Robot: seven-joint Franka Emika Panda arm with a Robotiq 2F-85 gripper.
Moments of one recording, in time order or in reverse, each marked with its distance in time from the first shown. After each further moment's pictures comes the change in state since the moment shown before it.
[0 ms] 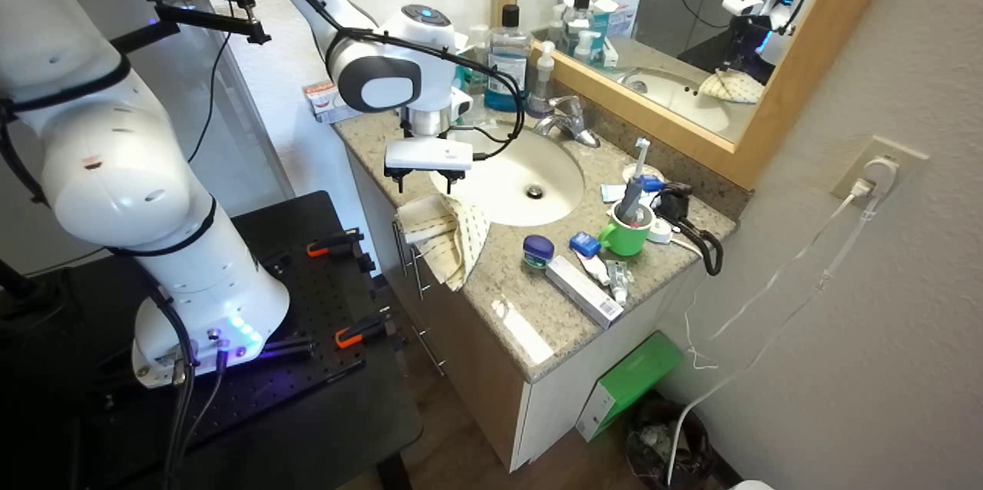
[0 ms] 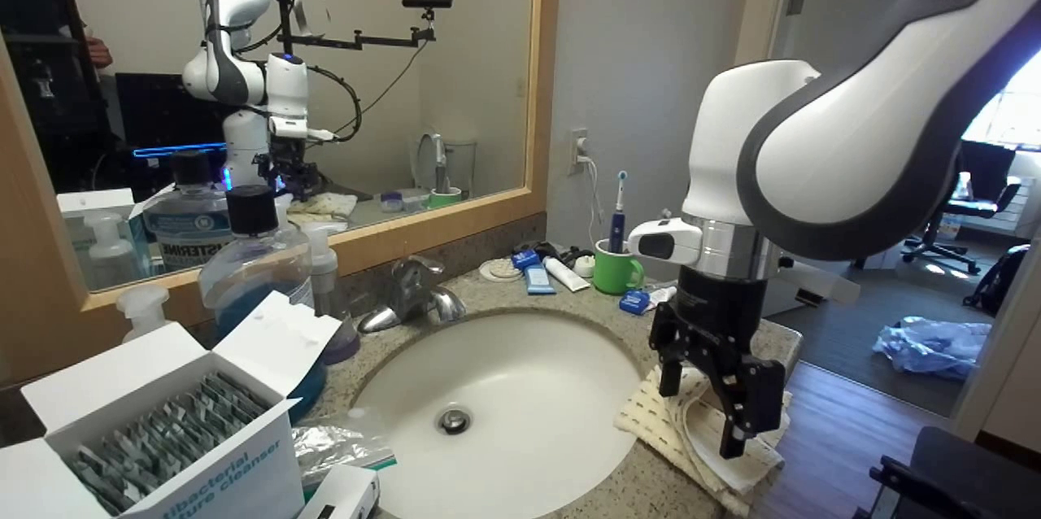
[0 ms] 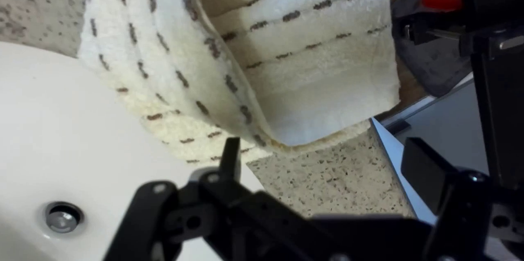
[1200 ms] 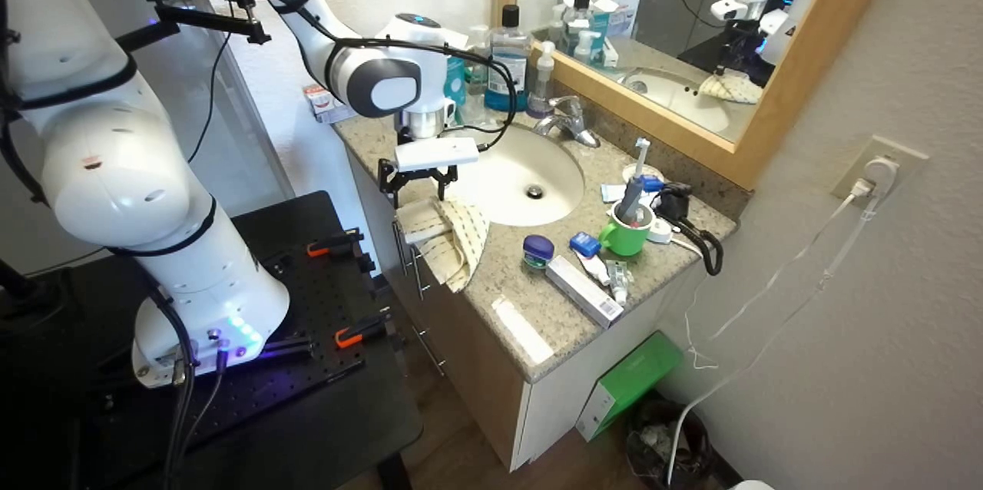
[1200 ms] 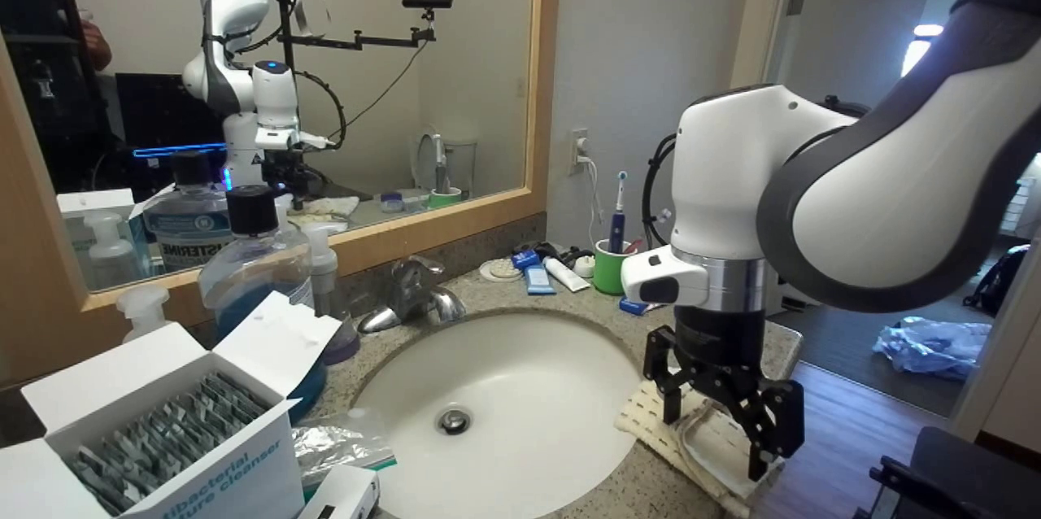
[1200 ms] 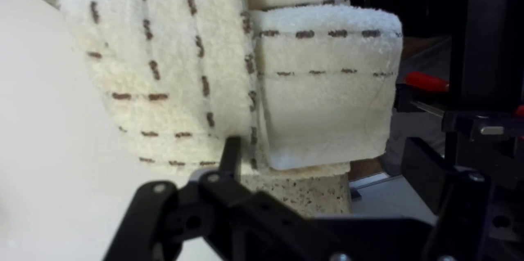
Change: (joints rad) arm -0.001 0.050 0.030 0.007 -0.232 -0.021 -0.074
